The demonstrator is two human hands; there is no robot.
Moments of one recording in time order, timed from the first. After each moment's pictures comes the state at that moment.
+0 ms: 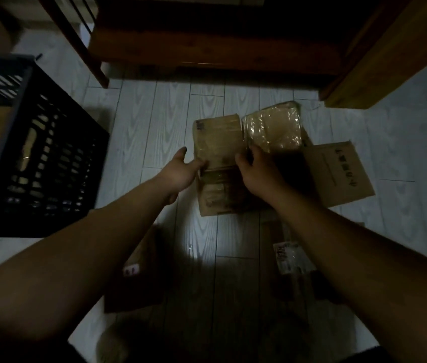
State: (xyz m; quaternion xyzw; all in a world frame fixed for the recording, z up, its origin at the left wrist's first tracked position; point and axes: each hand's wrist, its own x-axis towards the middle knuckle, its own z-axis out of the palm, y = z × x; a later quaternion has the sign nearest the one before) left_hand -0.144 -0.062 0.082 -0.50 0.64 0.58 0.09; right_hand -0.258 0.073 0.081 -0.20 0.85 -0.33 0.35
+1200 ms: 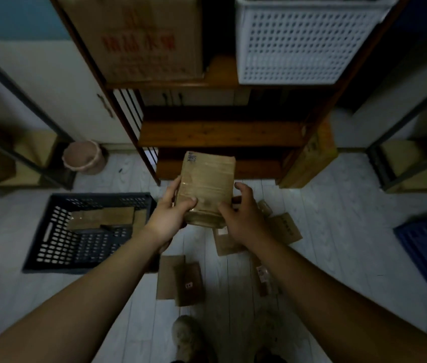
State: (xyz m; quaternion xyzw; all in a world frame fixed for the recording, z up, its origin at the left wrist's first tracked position) left_hand -0.033 -0.076 0.645 -0.38 0.62 0.68 -0.04; right_hand -0.129 0.059 0.651 -0.14 0.78 -0.51 0.34
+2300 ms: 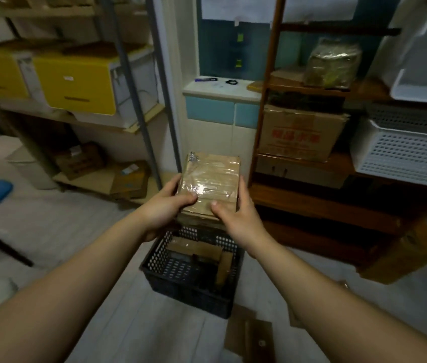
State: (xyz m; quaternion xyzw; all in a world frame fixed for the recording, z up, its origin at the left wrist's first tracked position) left_hand 0.314 -0.231 0.841 -0.40 0.62 0.66 -0.16; right_hand 0.179 -0.128 0.806 -0.37 0.68 -0.55 0.33
